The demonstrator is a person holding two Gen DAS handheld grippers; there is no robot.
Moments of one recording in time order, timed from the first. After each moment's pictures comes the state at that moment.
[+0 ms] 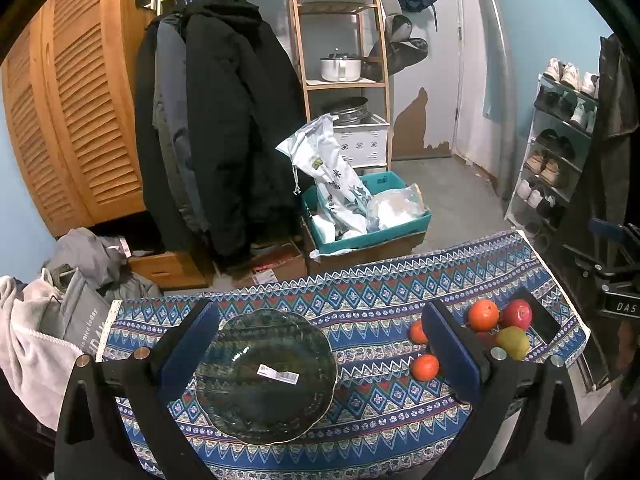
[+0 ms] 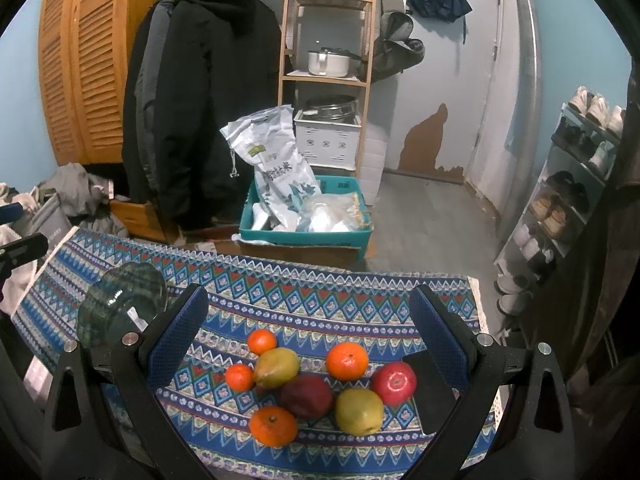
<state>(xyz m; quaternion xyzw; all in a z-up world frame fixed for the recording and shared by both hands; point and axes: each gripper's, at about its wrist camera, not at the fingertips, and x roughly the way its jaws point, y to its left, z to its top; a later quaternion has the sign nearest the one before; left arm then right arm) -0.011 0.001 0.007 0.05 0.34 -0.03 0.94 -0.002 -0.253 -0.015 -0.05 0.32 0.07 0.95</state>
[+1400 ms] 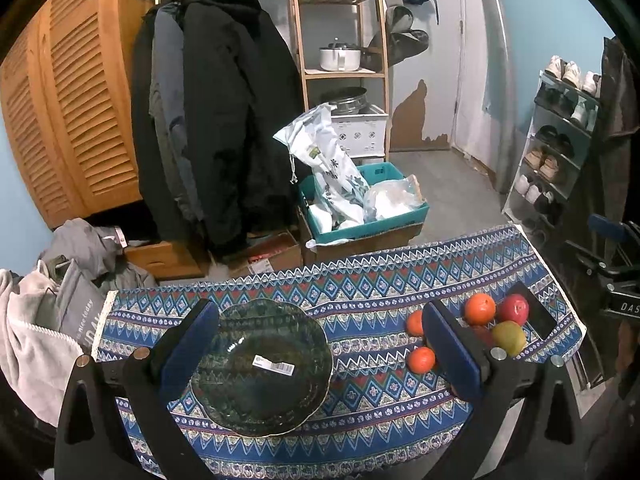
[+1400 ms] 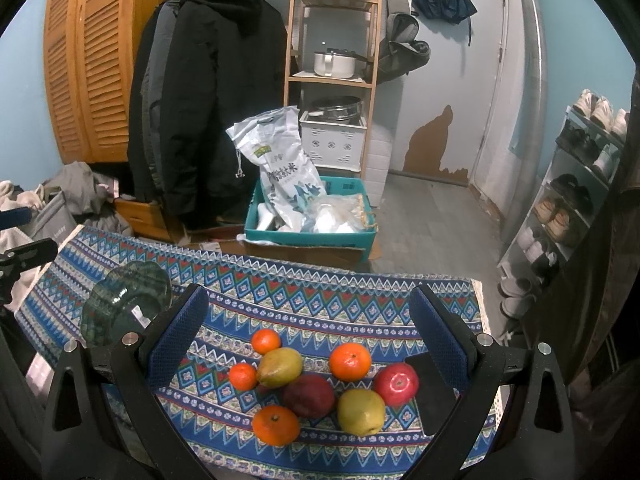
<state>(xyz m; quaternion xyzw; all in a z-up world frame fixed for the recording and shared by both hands) -0.008 0.000 0.003 0.04 0.36 -0.03 0.93 -0.004 -0.249 -0.016 -0.05 0.31 0.07 0.95</state>
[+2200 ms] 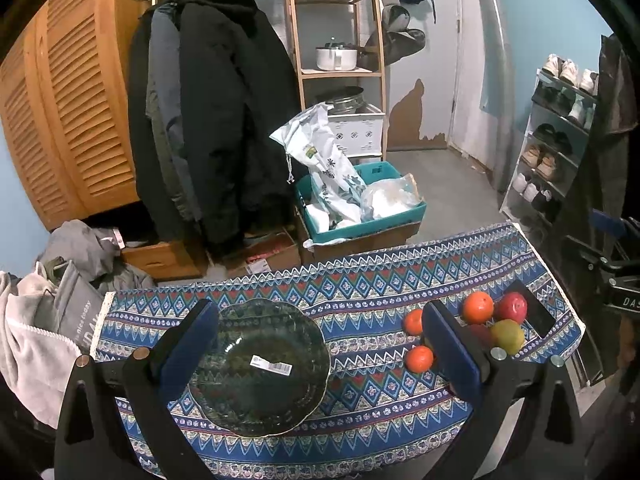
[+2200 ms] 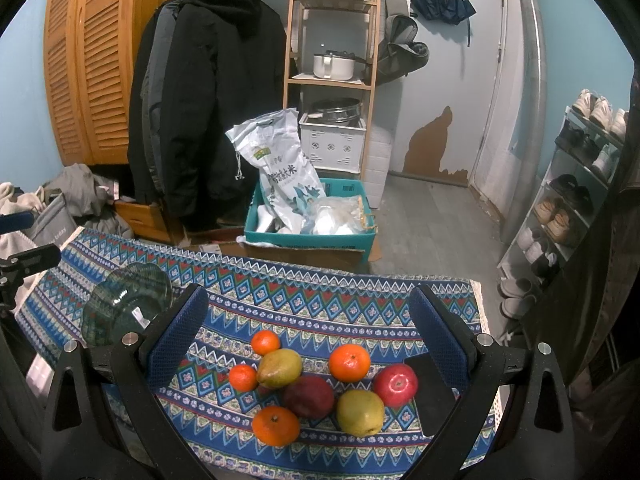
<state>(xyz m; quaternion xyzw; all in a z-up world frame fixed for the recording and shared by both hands) -0.008 -0.002 0.002 0.04 0.36 -0.04 0.93 -0.004 -0.249 -0.016 -0.05 0.31 0.07 0.95</state>
